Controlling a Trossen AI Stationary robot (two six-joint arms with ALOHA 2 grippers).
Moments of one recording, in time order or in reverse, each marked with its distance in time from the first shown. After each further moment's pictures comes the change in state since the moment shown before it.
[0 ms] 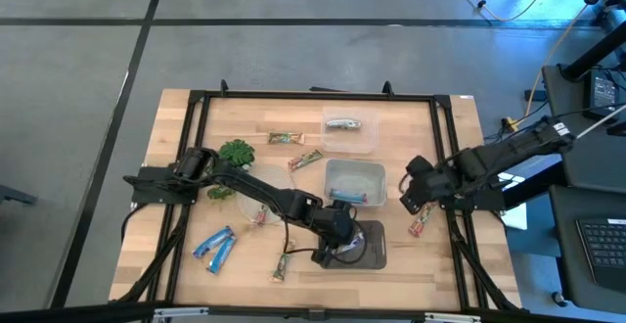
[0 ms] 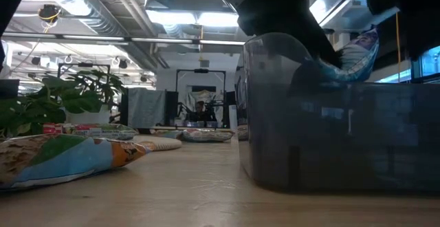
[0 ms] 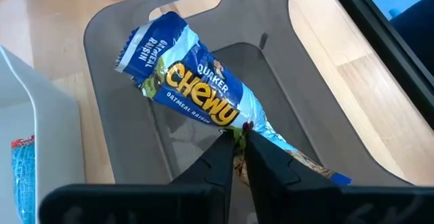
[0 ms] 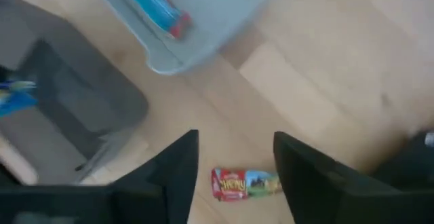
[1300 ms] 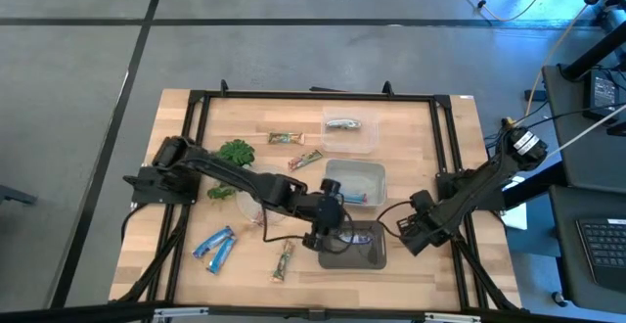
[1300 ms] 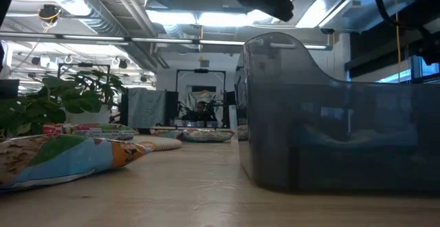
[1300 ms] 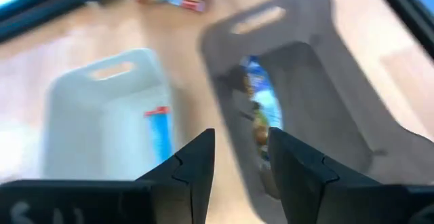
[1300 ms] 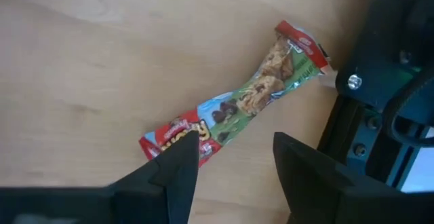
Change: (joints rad) left arm 0.007 -0.207 -0.031 -0.157 -0.205 0.062; right arm 0.332 0.443 -0.096 0.043 -0.138 0.743
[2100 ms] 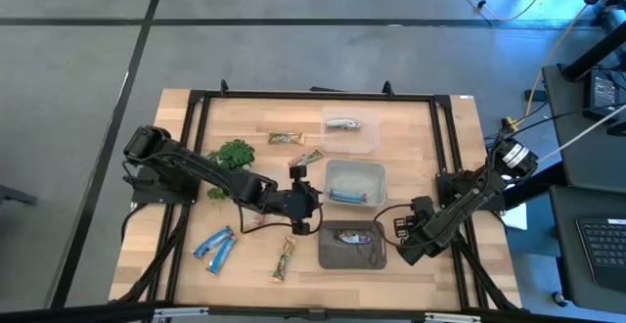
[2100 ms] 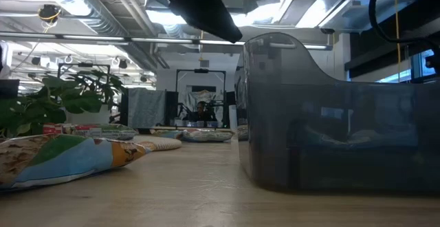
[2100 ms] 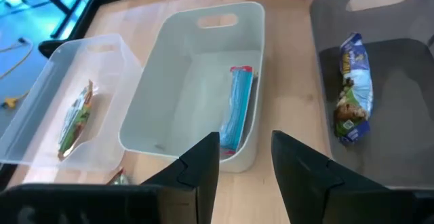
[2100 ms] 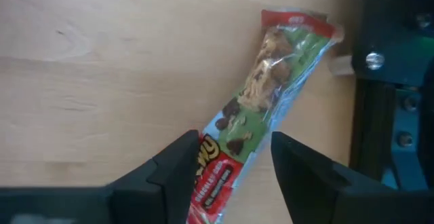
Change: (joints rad) left arm -0.026 -0.235 -0.439 0.281 -0.310 -0.213; right arm 0.050 0.156 0.001 0.068 0.061 0.257
